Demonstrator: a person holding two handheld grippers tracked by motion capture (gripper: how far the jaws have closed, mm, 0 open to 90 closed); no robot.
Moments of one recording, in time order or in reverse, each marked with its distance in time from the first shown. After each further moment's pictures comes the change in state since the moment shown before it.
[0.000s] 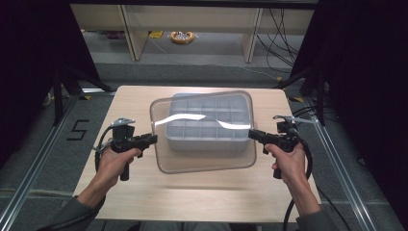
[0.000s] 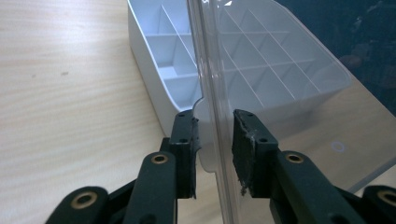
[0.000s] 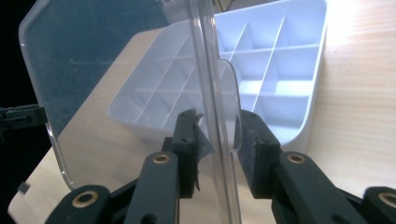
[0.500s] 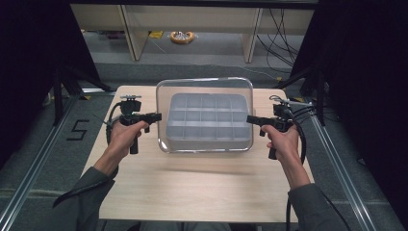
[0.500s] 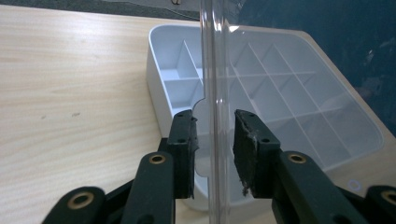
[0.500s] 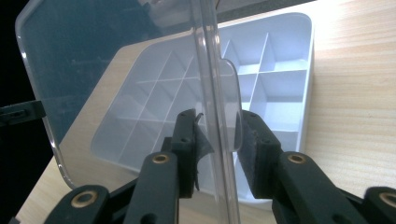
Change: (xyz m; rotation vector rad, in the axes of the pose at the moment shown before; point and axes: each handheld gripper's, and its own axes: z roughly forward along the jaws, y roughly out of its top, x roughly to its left) left arm 0.017 0.056 0.039 -0.003 0.046 -0.080; right arm -0.019 0.040 0.033 0.017 -0.030 0.067
